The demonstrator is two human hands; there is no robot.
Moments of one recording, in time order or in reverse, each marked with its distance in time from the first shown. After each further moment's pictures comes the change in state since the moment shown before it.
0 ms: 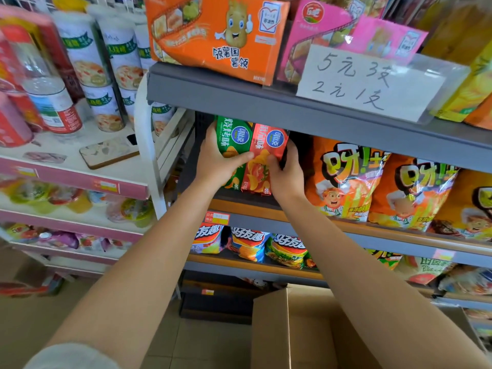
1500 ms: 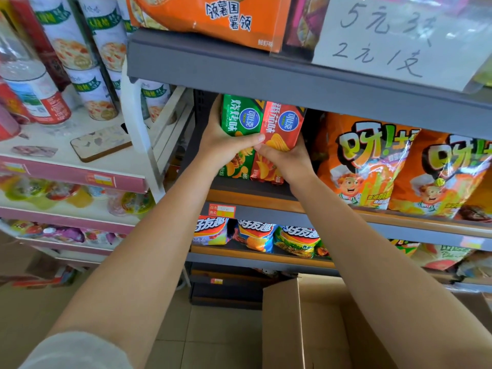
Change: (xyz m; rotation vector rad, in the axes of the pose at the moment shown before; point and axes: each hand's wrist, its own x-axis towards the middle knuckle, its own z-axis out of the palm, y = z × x) left_hand 0.025 -0.009 0.004 -0.091 -0.136 -0.031; right_hand 0.026 0.014 0.009 0.261 -0.171 0.131
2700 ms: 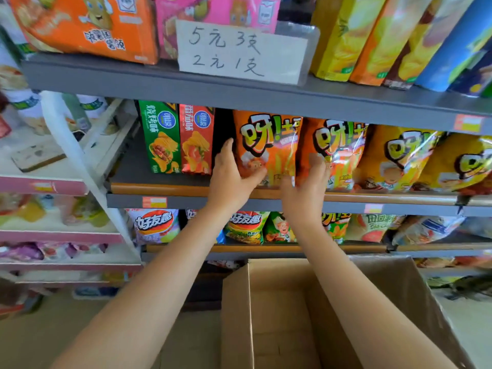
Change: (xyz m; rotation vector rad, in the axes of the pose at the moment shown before) left_hand -0.141 0.067 0.148 0.285 -0.043 0.118; right_hand -0.137 0.012 -0.154 -0.334 0.499 -0.212
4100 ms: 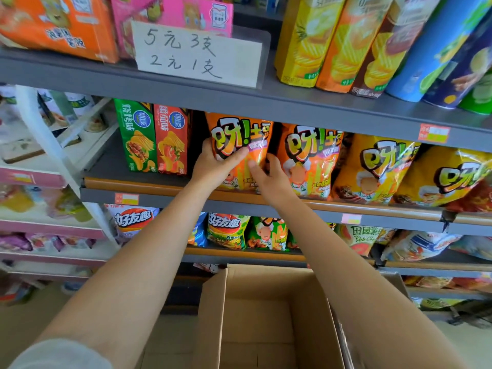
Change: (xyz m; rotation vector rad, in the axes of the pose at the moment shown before) left_hand 0.040 0.011 0.029 -0.197 0.009 -0.240; right_hand 0.065 0.021 -0.008 0.024 -0.586 0.144
